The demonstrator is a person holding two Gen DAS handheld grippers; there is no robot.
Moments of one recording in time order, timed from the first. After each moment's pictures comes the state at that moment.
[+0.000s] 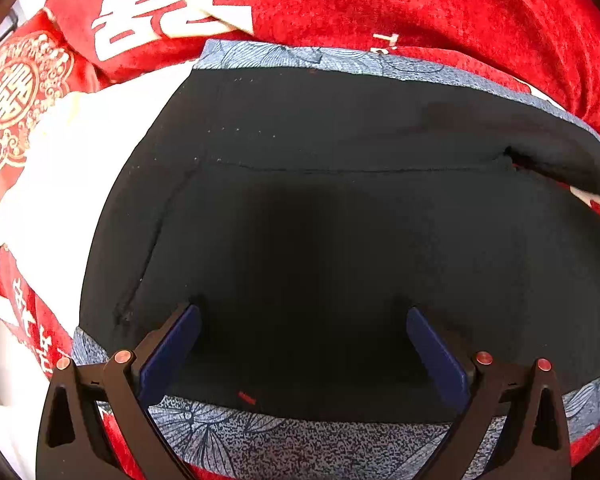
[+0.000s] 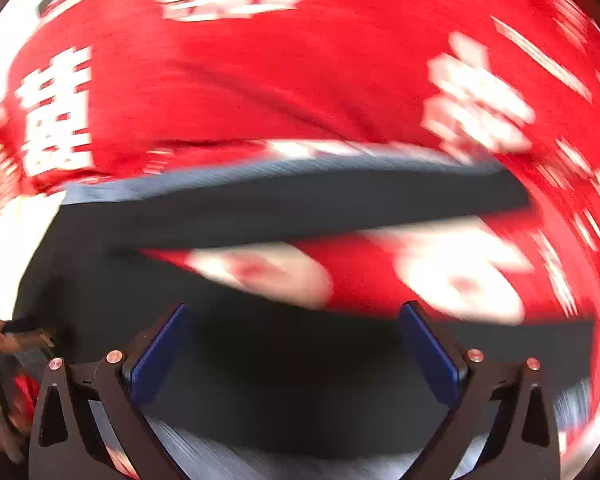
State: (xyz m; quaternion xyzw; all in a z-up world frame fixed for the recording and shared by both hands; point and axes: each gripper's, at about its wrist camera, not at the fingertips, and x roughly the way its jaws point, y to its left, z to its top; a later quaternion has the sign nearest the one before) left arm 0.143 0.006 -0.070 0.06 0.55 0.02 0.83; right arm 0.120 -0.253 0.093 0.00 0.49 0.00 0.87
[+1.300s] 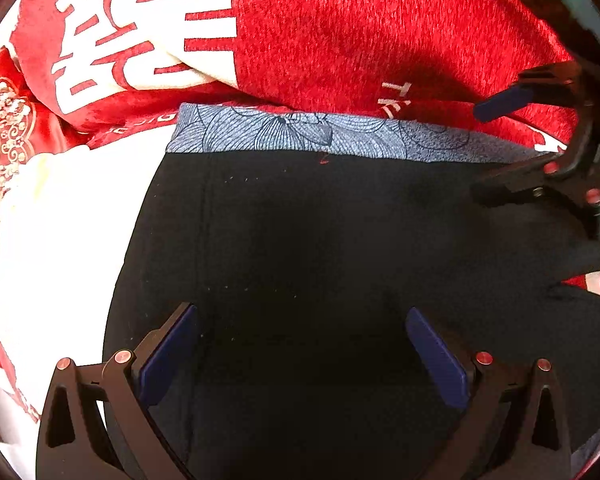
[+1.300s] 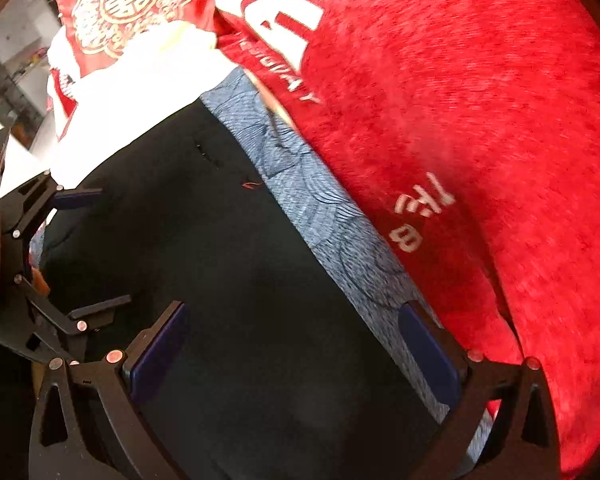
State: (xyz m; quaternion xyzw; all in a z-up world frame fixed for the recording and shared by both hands) left arm 0.229 0.026 -0.055 0.06 0.53 -0.03 0.84; right arm 0.377 -0.141 -0.023 -0.23 0.56 0.43 0.67
